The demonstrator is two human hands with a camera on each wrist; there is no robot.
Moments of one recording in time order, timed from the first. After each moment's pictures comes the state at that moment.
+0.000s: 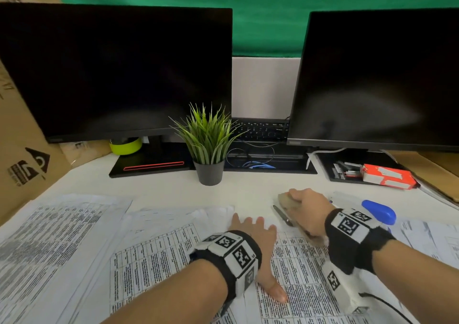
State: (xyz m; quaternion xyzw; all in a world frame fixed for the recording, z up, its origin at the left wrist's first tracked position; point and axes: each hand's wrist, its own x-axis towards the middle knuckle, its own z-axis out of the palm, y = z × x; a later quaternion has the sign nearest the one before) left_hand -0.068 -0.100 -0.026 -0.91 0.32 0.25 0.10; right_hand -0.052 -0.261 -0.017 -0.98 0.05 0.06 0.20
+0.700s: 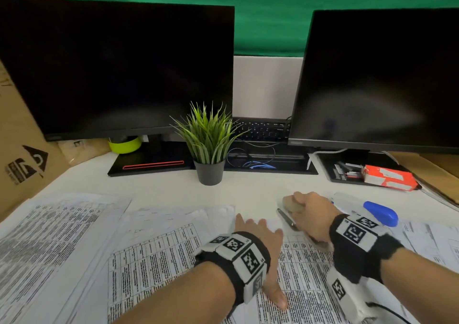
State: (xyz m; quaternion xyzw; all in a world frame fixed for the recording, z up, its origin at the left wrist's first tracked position) left_hand -0.075 -0.112 -0.021 -0.91 0.31 0.23 0.15; right_hand -0.054 -0.263 -0.020 -0.99 0.05 0.05 0.15
